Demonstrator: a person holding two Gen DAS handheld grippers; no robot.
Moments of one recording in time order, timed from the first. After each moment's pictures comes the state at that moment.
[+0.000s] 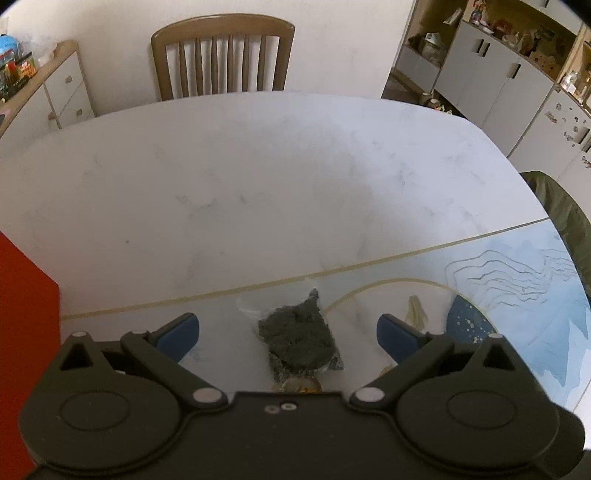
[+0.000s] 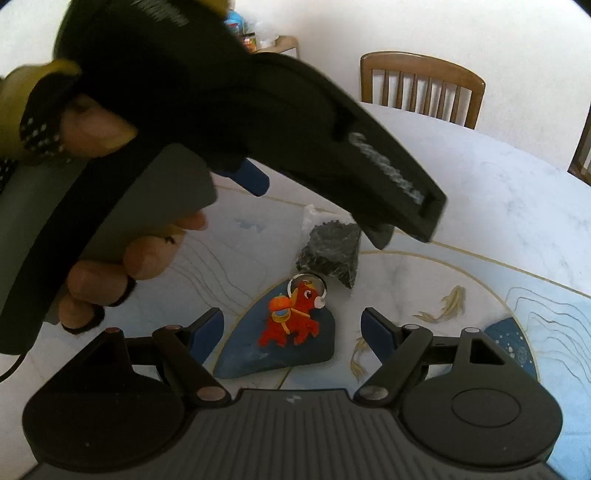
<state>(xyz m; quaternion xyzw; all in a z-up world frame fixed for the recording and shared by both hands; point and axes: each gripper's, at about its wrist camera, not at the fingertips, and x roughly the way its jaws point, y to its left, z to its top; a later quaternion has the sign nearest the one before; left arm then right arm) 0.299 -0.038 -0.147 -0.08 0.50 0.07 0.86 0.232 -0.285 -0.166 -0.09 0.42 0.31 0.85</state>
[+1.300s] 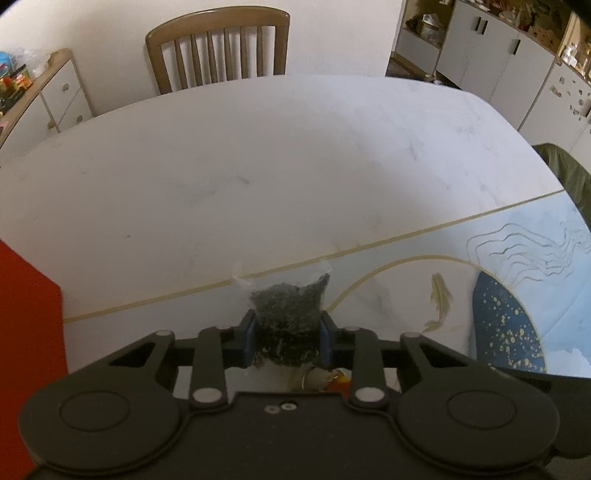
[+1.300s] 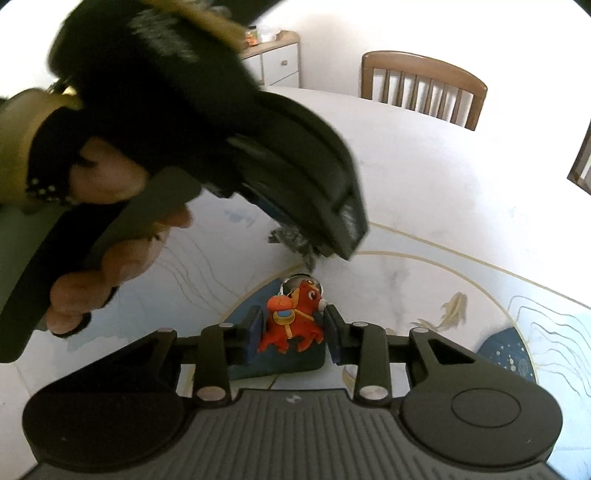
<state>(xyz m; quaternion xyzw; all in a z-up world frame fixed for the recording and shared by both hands) 0.298 -0.043 -0.162 -0.05 0.51 0.08 0.85 0.230 -0.285 -0.176 -0.11 0.41 0.31 0.85</state>
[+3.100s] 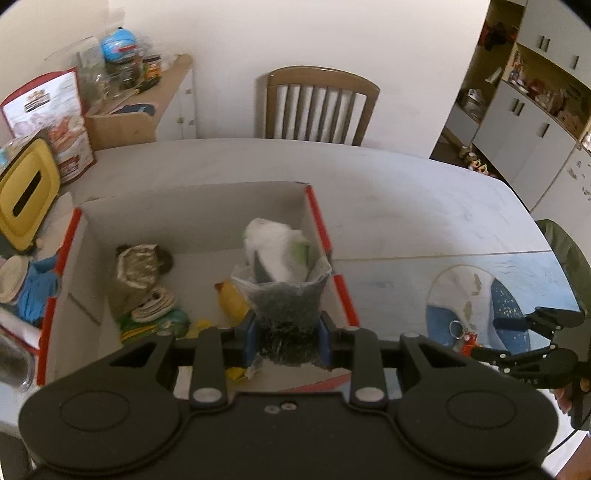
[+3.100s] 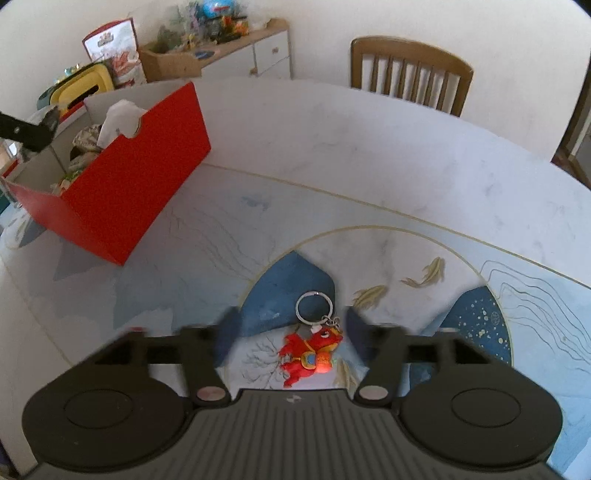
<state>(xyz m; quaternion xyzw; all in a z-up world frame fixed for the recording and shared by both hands) 0.093 0.106 -0.033 -0.11 0.44 0.14 0.88 0.205 -0.297 -0.145 -0.11 0.44 0.29 0.84</state>
